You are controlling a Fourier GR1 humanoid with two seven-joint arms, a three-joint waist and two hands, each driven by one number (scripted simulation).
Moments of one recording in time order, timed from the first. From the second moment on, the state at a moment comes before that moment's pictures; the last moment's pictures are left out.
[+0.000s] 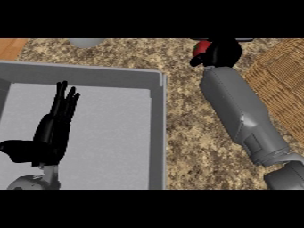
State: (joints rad) left arm -0.07 0.23 -0.20 -1.65 0.20 0.29 -0.01; right arm -1.11 -0.10 0.06 -0.43 1.04 -0.71 0.94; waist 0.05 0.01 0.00
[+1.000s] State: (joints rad) left arm 0.01 0.22 -0.16 -1.66 0.18 0.28 -0.04; right arm -1.14 -0.18 0.03 -0.59 1.25 -0.58 1.15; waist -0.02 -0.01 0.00
